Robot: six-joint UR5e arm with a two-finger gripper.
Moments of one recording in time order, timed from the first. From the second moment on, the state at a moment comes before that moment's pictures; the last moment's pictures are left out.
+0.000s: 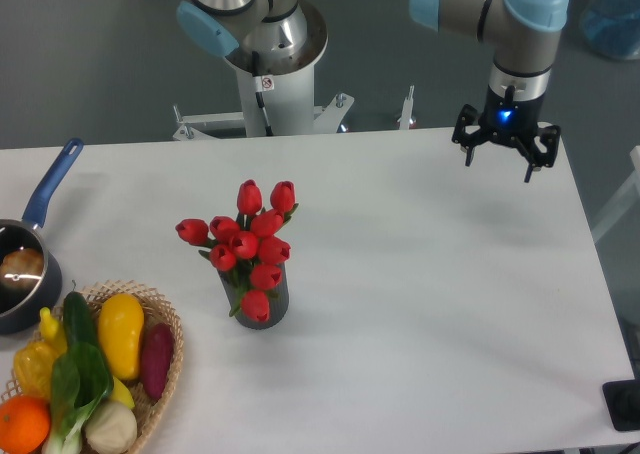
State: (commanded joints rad) arm 2.99 -1.76 -1.87 -0.90 1.45 1.43
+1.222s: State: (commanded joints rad) arm 2.95 -1.69 -1.99 -0.91 1.25 1.42
